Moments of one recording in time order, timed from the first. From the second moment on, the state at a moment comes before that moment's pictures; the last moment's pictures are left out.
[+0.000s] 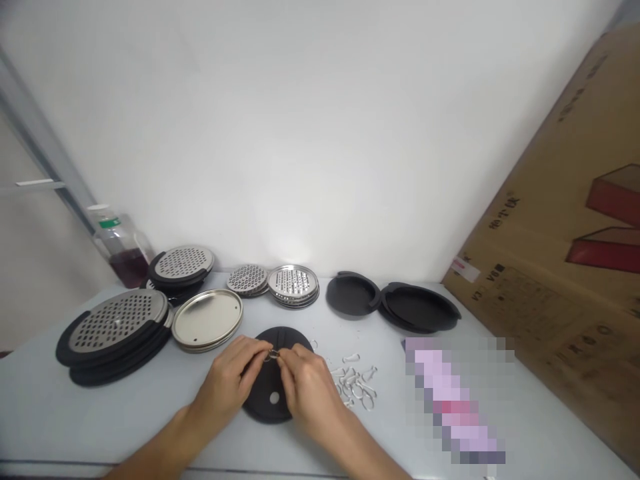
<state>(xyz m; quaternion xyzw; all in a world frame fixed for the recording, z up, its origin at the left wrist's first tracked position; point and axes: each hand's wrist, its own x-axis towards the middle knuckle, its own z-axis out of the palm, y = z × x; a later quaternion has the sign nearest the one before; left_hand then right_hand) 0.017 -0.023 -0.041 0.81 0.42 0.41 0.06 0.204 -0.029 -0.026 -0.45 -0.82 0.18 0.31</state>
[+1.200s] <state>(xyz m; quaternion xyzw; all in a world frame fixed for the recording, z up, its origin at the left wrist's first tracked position) 0.021 -0.029 -0.029 0.77 0.39 0.45 0.24 0.206 -0.030 -0.028 -0.38 -0.80 0.29 0.37</state>
